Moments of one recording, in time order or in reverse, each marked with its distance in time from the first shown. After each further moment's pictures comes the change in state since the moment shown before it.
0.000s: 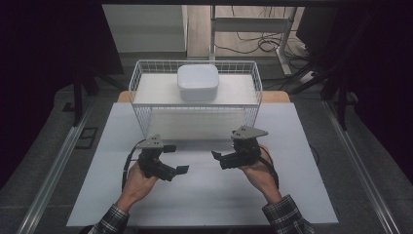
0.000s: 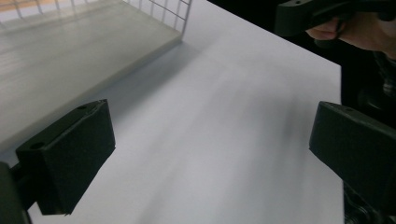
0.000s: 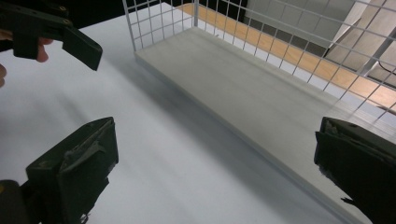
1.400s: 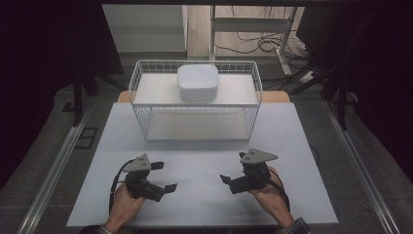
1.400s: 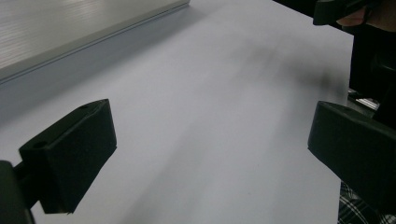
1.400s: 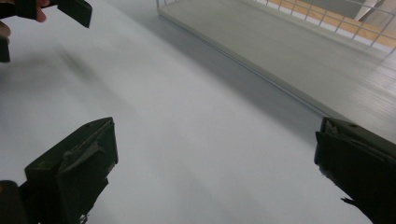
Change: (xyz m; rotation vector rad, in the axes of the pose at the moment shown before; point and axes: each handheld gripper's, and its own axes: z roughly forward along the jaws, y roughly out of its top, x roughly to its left) left arm -0.017 -0.054 -0.028 0.016 0.082 -0.007; right arm 0.017 -0.055 -0.029 0.048 0.051 0.013
